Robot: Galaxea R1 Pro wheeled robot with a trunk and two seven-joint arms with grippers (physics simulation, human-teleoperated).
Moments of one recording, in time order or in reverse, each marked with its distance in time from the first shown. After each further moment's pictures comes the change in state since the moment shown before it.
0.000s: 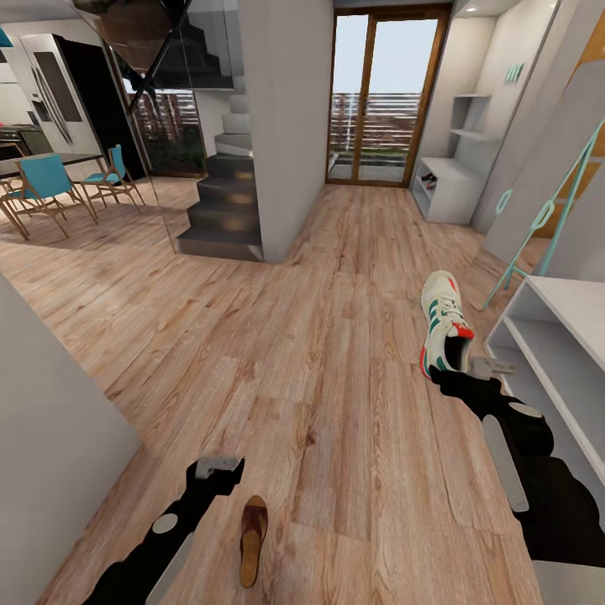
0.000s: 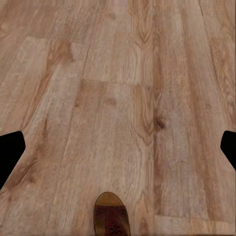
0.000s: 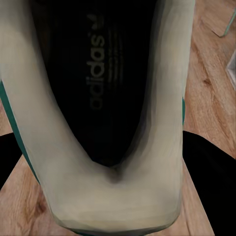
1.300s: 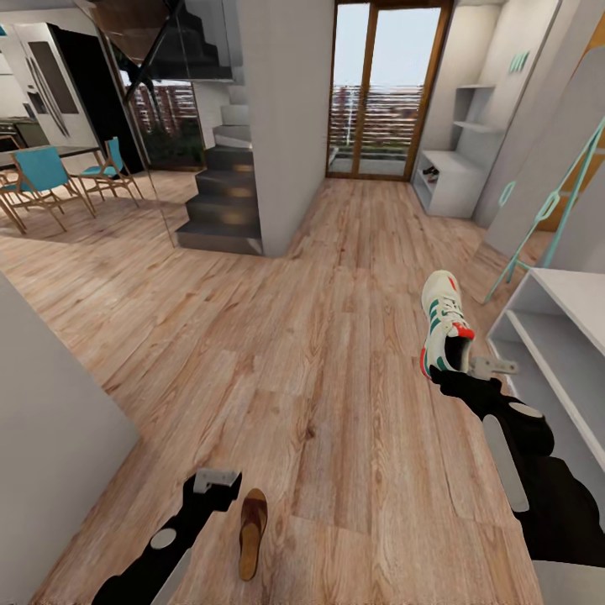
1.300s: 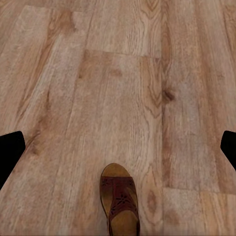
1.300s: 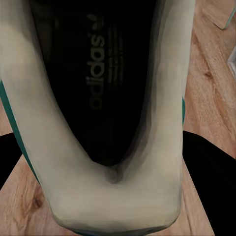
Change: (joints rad) left arm 0.009 -0.003 -0.005 0.083 -0.015 -0.031 0.006; right arm 0.000 0.000 -0.002 0.001 -0.001 -0.001 0.000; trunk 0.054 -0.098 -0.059
